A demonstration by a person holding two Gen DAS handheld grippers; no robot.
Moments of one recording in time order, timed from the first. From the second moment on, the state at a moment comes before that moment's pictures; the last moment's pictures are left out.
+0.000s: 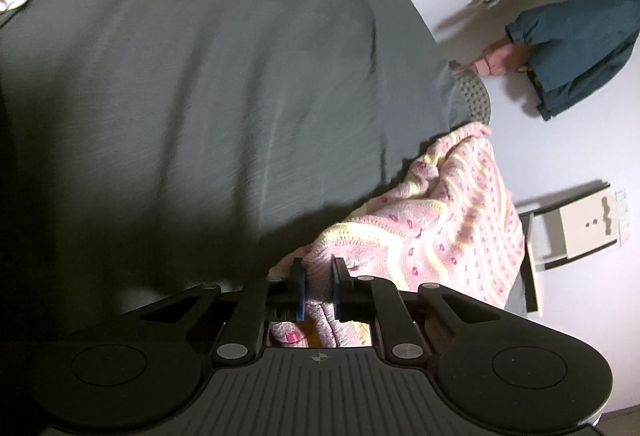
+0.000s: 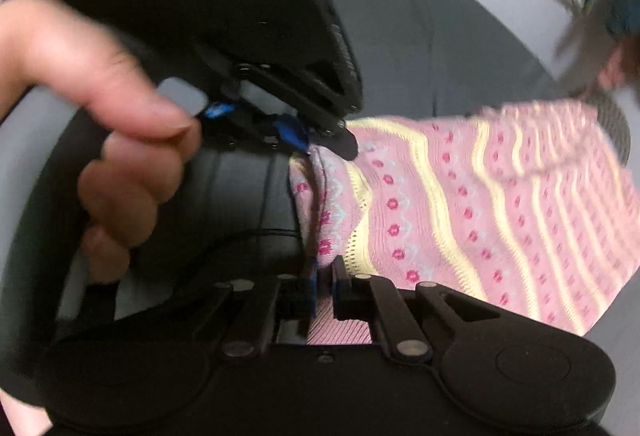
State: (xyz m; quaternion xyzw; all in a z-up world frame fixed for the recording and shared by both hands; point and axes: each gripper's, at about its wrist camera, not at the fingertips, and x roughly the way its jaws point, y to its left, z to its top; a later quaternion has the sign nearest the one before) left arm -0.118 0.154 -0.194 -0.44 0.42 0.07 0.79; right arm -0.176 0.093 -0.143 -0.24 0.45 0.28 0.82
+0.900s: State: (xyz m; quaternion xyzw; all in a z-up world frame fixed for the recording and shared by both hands) left arm 0.015 0.230 -0.121 -0.41 0.39 -0.07 0.82; right arm -0.190 0.133 -0.157 -0.39 0.24 0.26 0.85
